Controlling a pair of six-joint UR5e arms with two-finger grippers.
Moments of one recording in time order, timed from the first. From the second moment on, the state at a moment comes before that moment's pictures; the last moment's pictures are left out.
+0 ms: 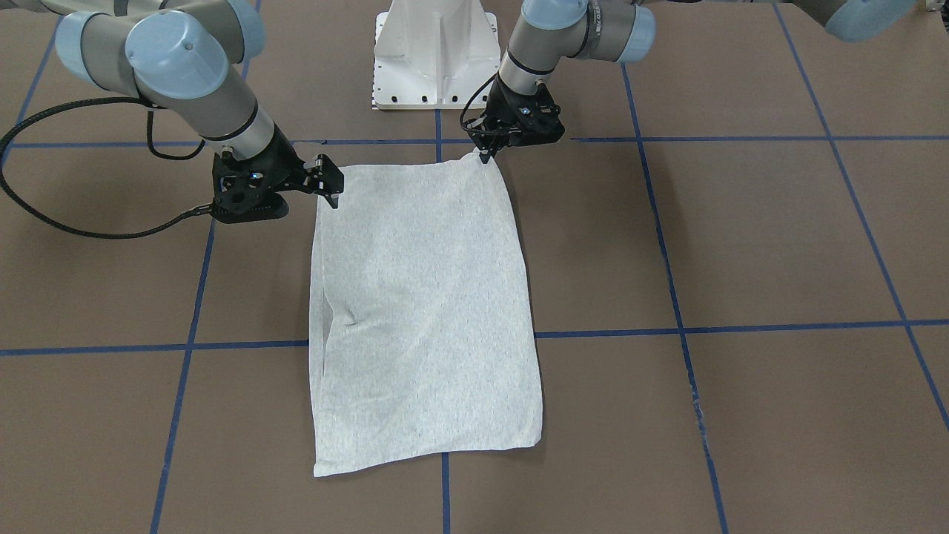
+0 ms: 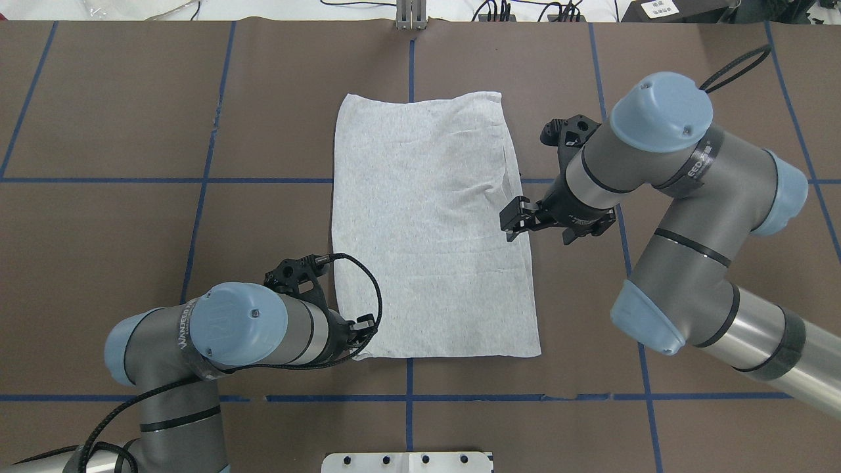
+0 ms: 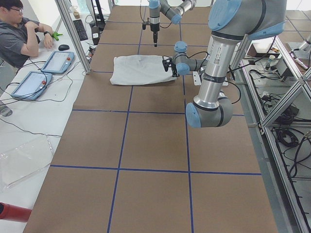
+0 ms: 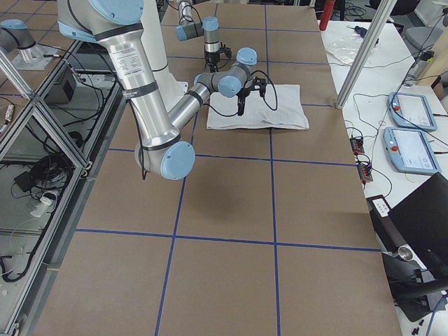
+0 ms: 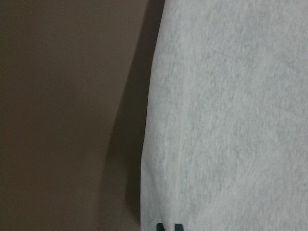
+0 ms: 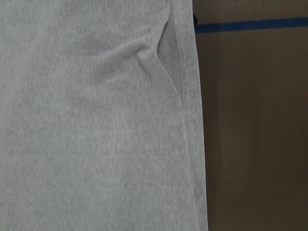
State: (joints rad) left arm -0.30 -2.01 -1.88 -1.87 -1.74 -1.73; right arm 0.66 -1.14 1.89 -1.52 2.11 1.18
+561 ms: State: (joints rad) left arm -0.30 -2.01 -1.88 -1.87 -1.75 -1.72; right arm 0.43 -1.15 1.93 -1.52 1.87 1.66
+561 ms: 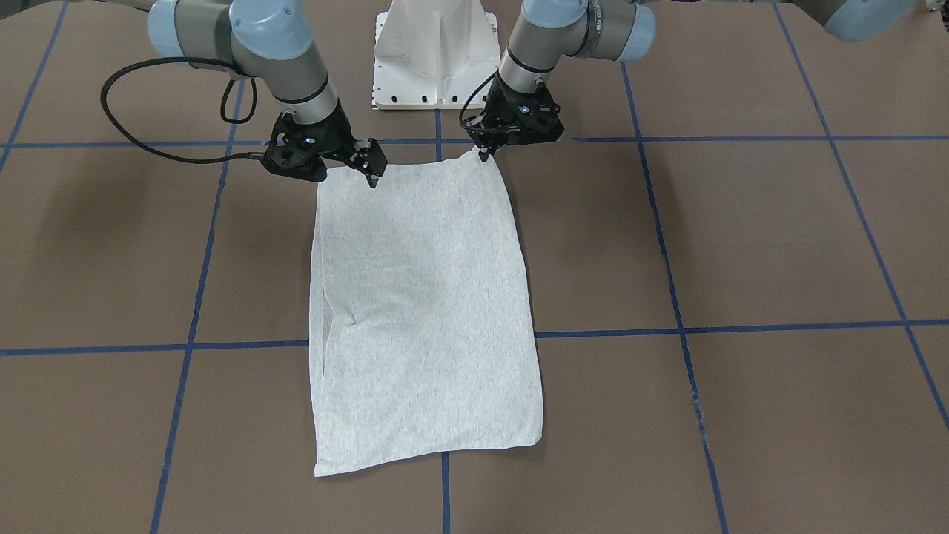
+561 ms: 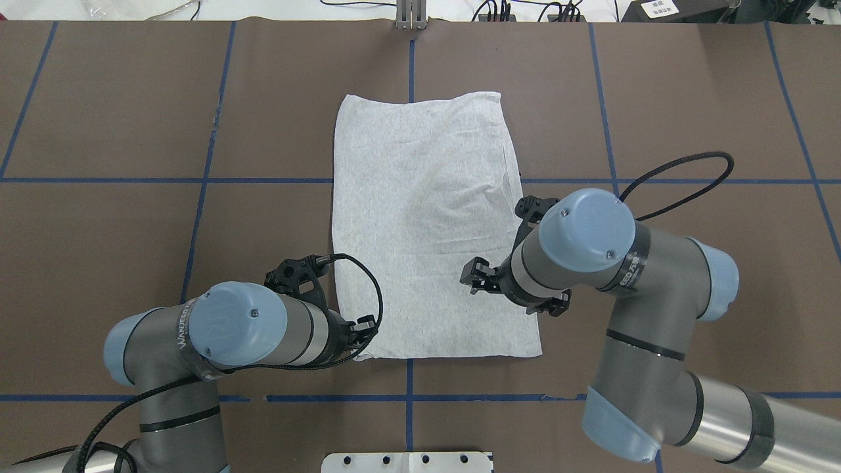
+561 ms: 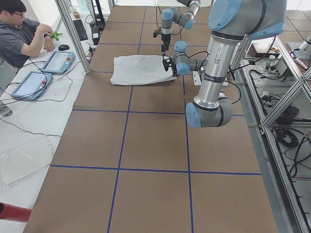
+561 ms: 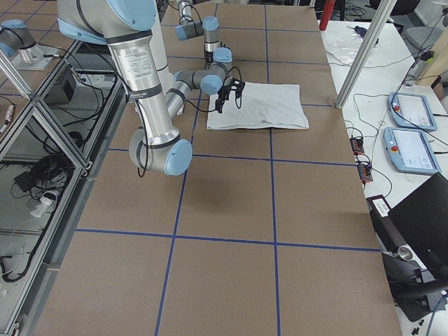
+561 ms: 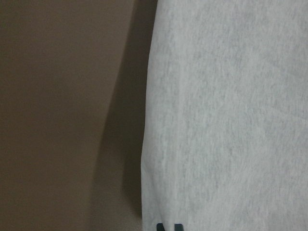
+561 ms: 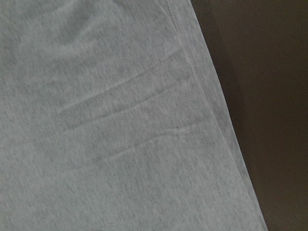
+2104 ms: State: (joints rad) left arm -0.29 -2.01 -1.88 -1.87 -1.74 -1.73; right arm 0.31 -1.16 1.84 -1.52 1.78 1.96
